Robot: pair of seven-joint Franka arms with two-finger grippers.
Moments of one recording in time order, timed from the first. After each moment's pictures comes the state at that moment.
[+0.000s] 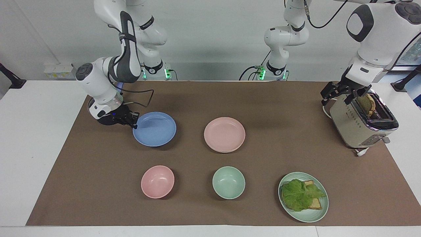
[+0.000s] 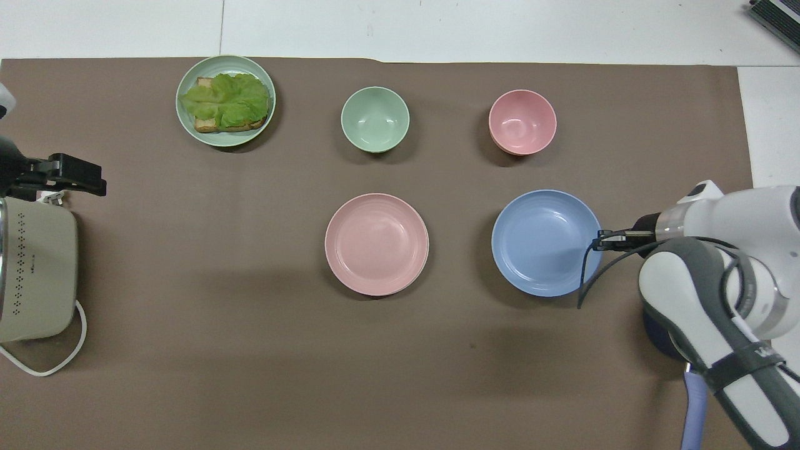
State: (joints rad) left arm 0.02 0.05 -0.05 -1.59 -0.02 1.65 -0.04; right arm -0.13 0.04 0.15 -2.21 0.27 2.25 -0.07
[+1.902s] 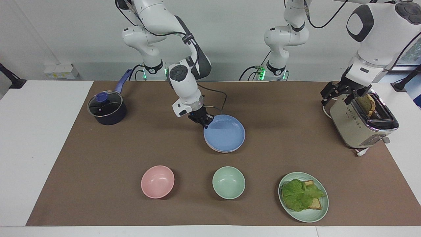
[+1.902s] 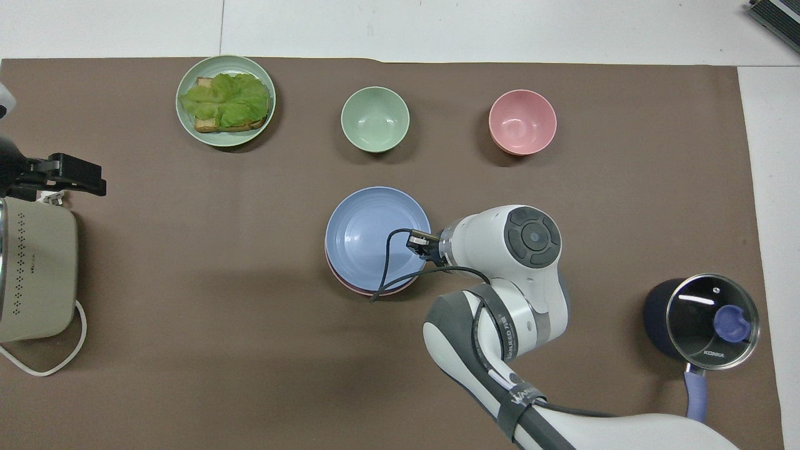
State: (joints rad) left arm 0.02 0.05 -0.05 -1.59 -0.02 1.65 -0.04; right arm 0.36 0.23 0.16 -2.06 0.27 2.43 0.68
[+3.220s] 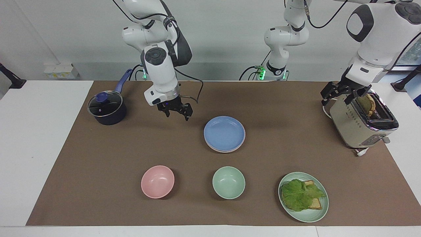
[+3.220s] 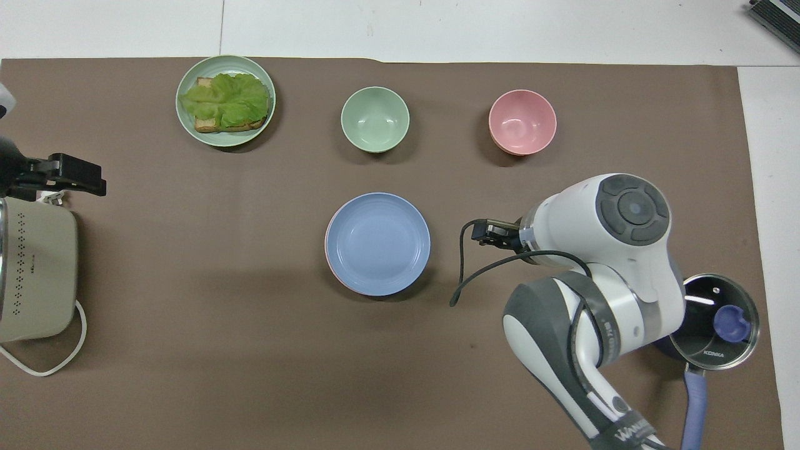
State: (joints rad) left arm 0.02 0.05 -0.05 -1.59 -0.02 1.65 -0.04; right arm 0.19 0.03 0.13 -2.04 0.03 2.10 0.58
